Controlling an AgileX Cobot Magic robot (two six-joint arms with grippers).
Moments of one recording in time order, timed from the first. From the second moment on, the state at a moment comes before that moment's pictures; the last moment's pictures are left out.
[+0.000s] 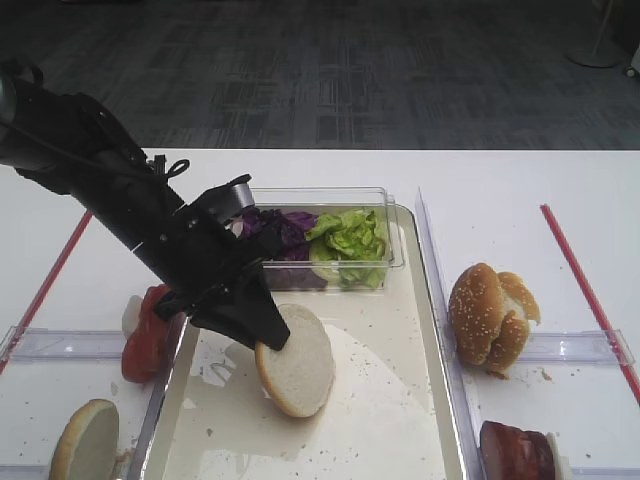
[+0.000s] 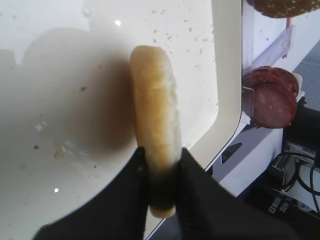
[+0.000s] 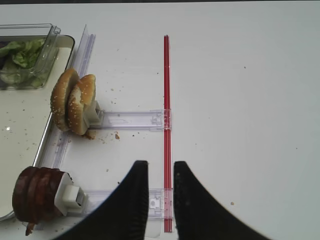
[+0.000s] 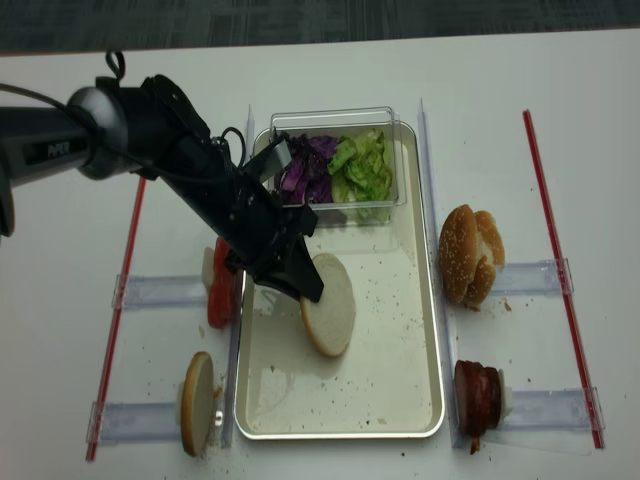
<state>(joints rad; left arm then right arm) -0.30 1.96 -1.18 -0.89 1.18 0.52 0.00 -0.02 -0.48 0.04 1.13 0.00</state>
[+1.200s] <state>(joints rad) -0.30 2.00 -1.18 -0.92 1.18 0.52 0.00 -0.02 -0.48 0.04 1.13 0.00</state>
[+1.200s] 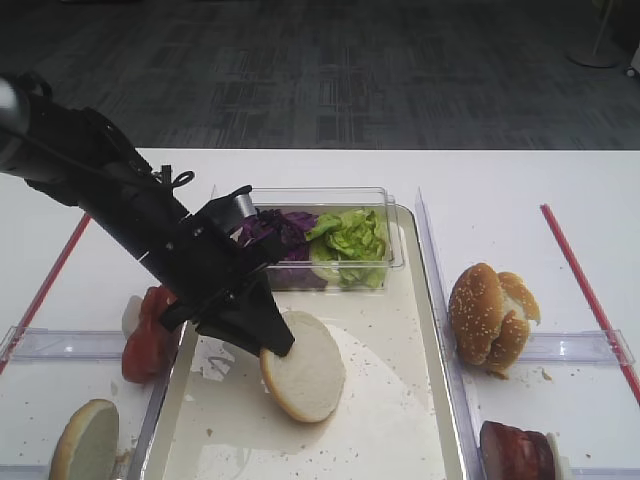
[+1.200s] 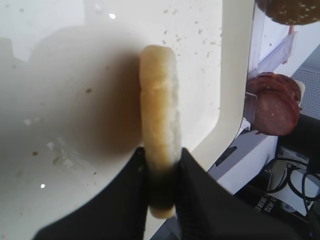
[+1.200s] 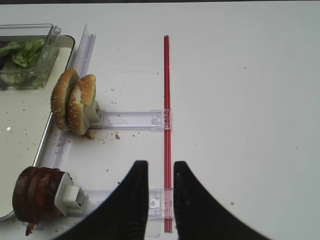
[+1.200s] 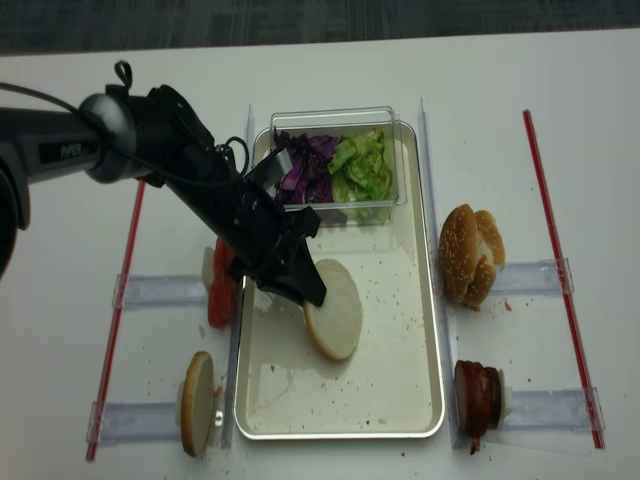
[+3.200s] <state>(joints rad) -0.30 2.05 -1.19 -0.90 1.18 0.58 0.00 -0.02 -0.48 0.04 1.13 0.00</state>
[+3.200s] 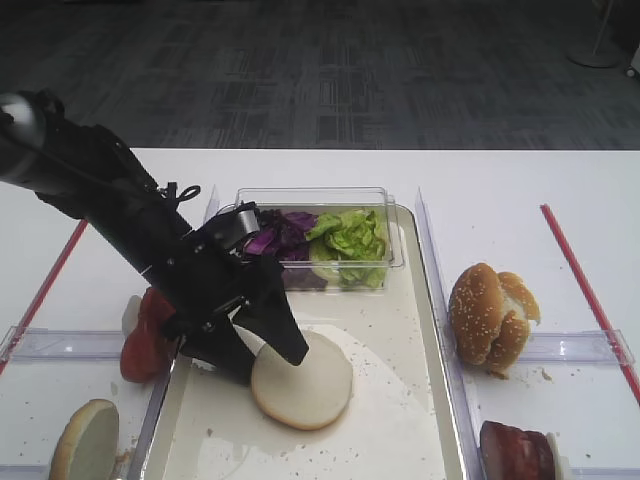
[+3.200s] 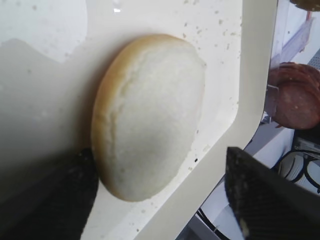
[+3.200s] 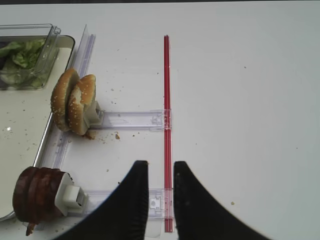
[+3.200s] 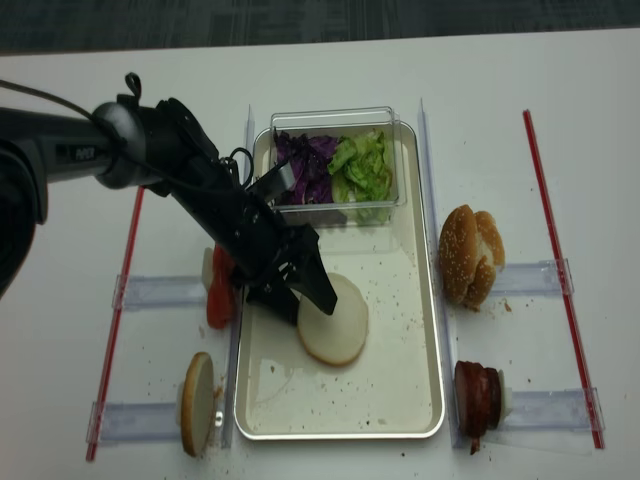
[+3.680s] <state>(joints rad) -0.30 2.02 -1.33 -0.79 1.18 0.45 0.00 -0.02 -0.48 0.04 1.13 0.00</state>
